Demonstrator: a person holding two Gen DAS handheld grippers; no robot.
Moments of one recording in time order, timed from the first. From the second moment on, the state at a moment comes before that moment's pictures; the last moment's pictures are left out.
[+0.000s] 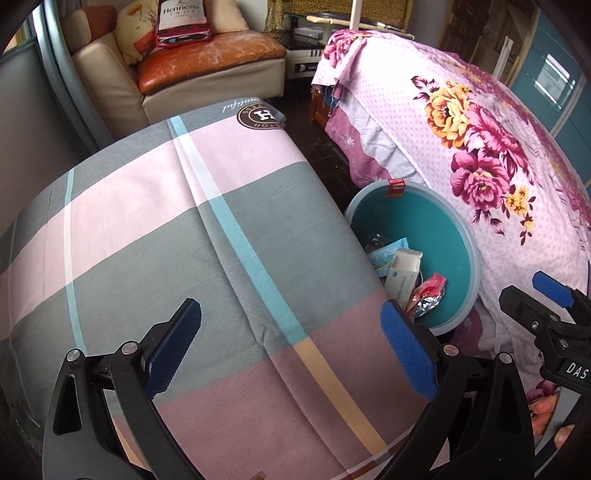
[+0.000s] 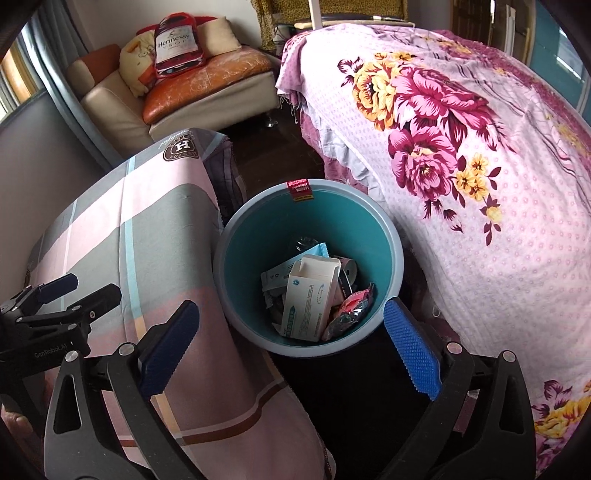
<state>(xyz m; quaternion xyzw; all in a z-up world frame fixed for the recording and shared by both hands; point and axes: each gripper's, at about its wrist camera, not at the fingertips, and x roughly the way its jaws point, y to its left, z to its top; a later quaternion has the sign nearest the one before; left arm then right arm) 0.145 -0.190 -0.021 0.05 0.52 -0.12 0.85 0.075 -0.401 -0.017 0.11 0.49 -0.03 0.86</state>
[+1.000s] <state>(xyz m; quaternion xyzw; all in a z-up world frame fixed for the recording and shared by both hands) 0.077 -0.136 -0.009 0.03 0.50 -0.10 0.86 0.009 -0.351 0.014 0.05 0.47 -0.01 0.88</state>
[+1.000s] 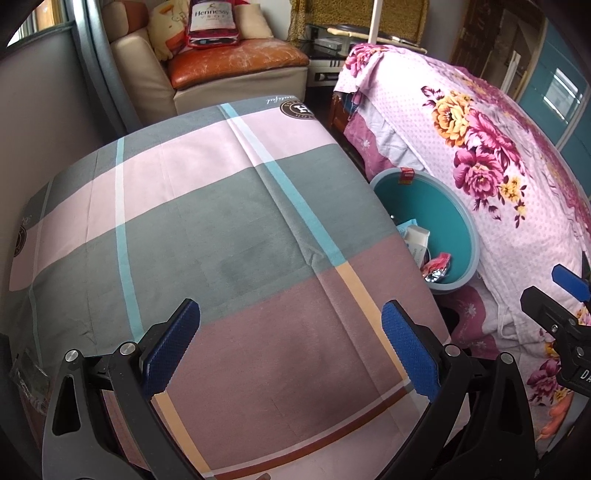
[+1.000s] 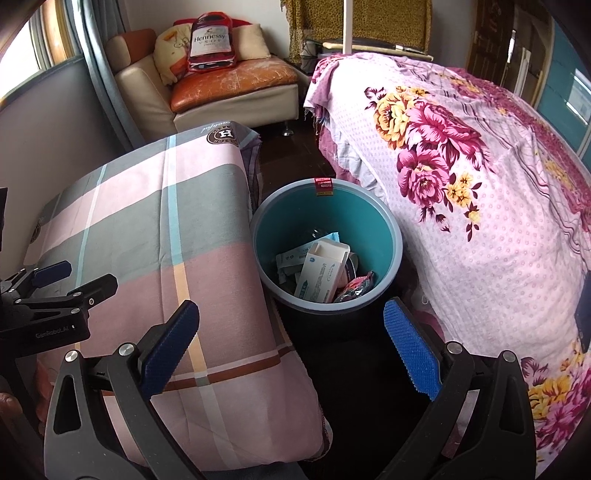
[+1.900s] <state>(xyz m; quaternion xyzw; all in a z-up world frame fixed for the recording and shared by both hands) 0.080 -0.143 -0.017 0.05 0.49 -0.10 0.87 0.019 -0.355 -0.006 0.06 0.49 -0.02 0.87</state>
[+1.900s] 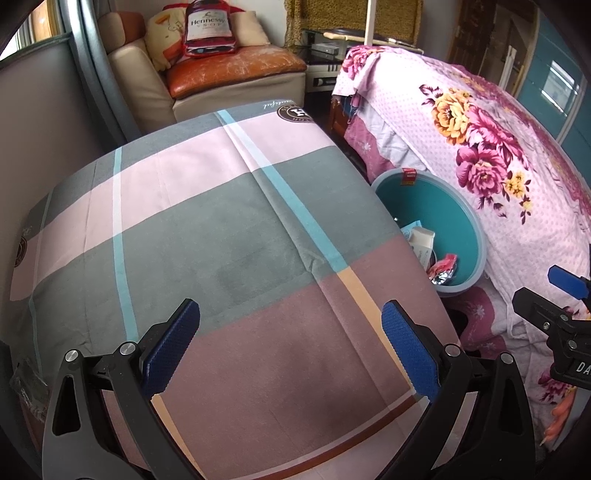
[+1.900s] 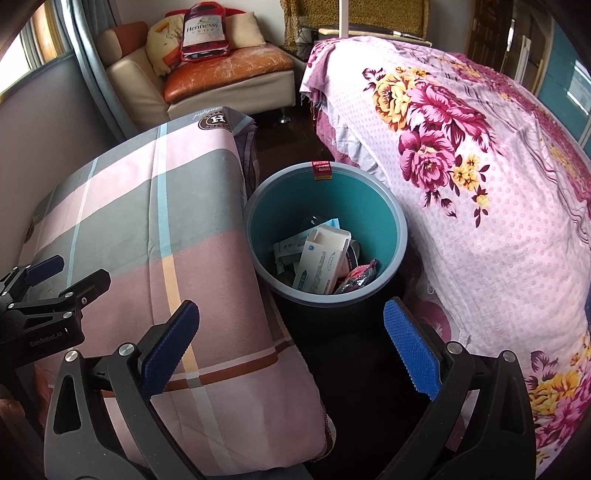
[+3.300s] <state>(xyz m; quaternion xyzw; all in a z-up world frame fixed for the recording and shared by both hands) 0.085 -0.133 -0.047 0.05 0.51 -0.08 0.86 0.030 -0.345 -0.039 0.05 0.52 -0.02 0.85</state>
